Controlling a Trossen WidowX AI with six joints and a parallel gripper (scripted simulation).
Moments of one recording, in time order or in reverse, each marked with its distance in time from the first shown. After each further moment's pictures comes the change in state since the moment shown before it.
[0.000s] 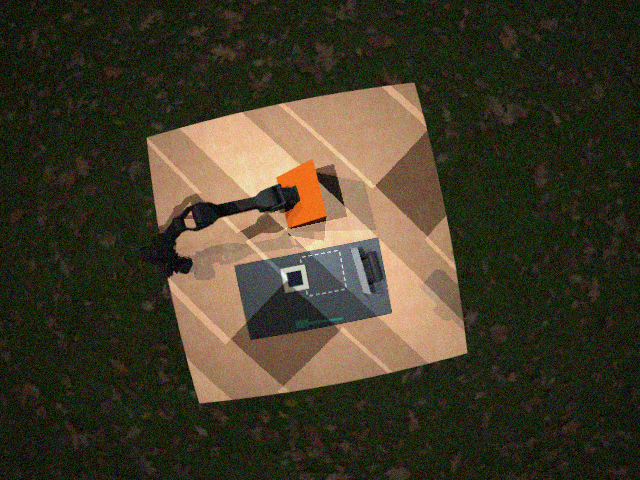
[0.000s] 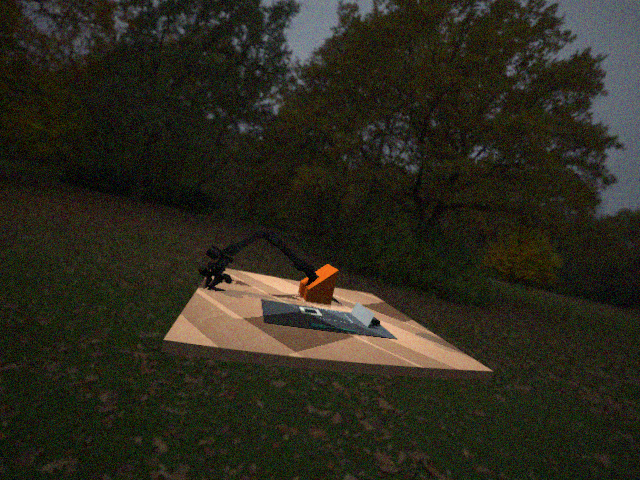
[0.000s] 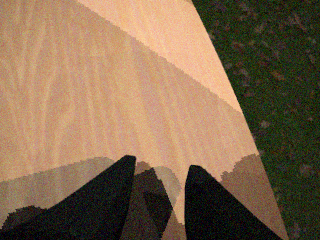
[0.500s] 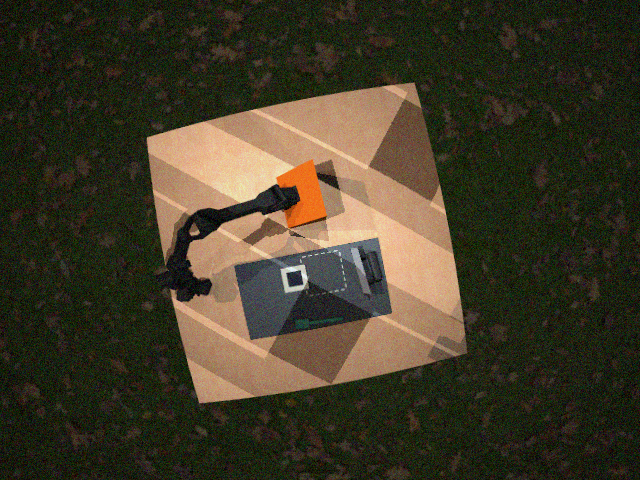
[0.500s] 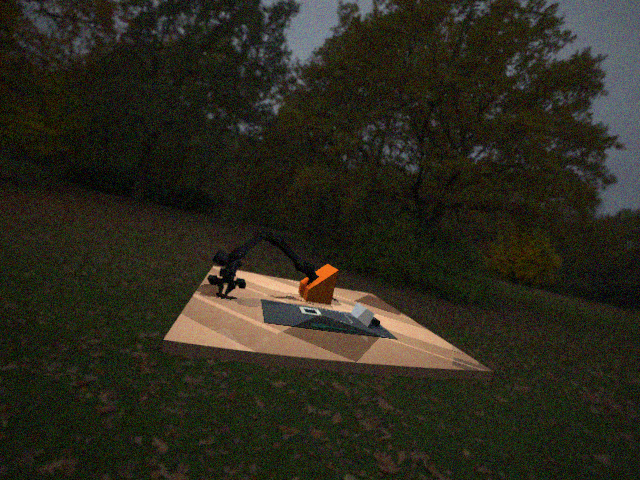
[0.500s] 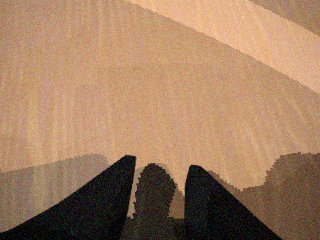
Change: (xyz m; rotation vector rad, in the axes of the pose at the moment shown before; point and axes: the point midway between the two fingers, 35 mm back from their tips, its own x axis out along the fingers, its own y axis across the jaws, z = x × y) arm 0.042 0.122 0.056 -0.034 -0.014 0.201
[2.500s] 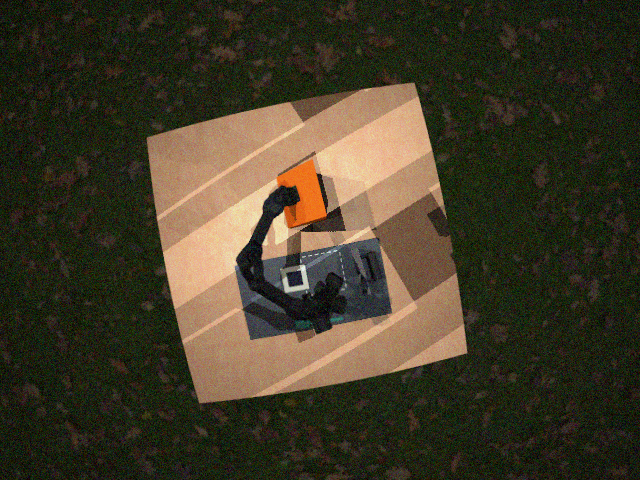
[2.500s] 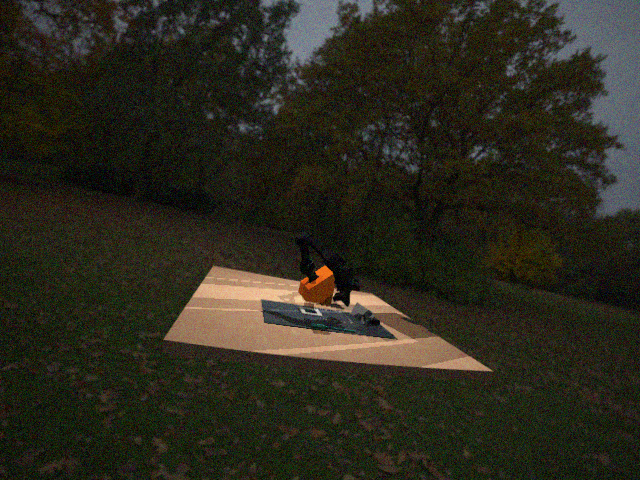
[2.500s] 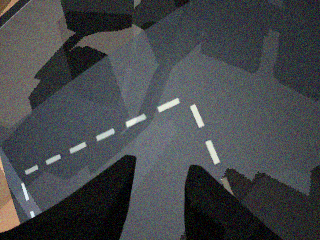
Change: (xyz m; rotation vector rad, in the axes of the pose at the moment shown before) arm -0.062 0.612 -0.041 -0.951 0.508 0.878
